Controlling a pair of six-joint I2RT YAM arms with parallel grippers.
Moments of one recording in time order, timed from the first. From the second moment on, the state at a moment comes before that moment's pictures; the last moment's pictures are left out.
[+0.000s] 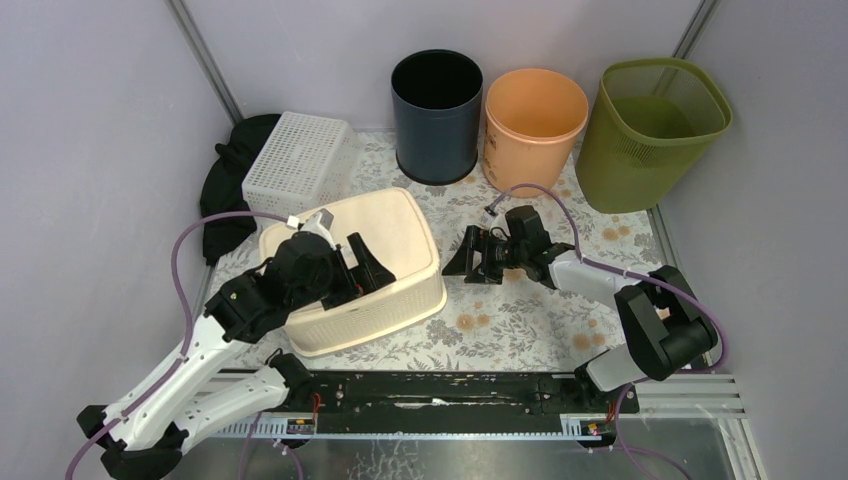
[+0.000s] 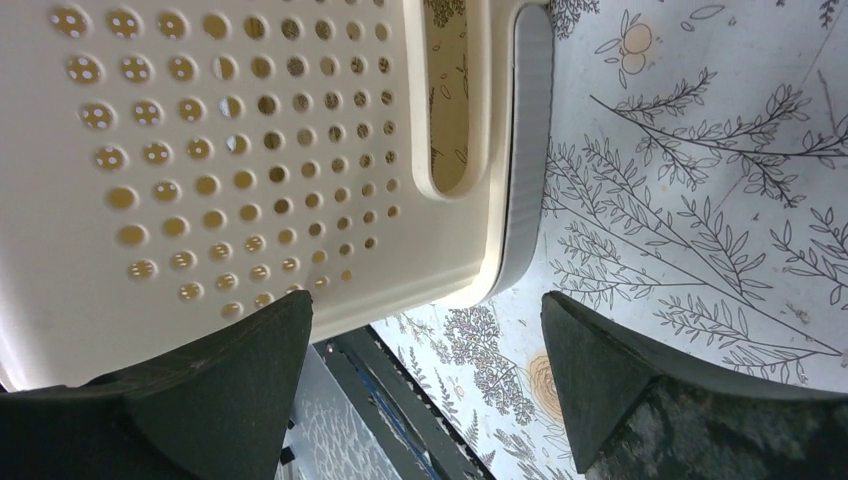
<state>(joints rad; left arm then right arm) -0.76 0.79 0.98 -0.89 -0.03 -1.00 0.50 1.49 0.70 0.06 -0.61 0.74</state>
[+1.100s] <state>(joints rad) -0.76 0.72 1.07 -0.93 0.06 -0.98 0.50 1.51 0.71 0.07 -0.61 0.74</state>
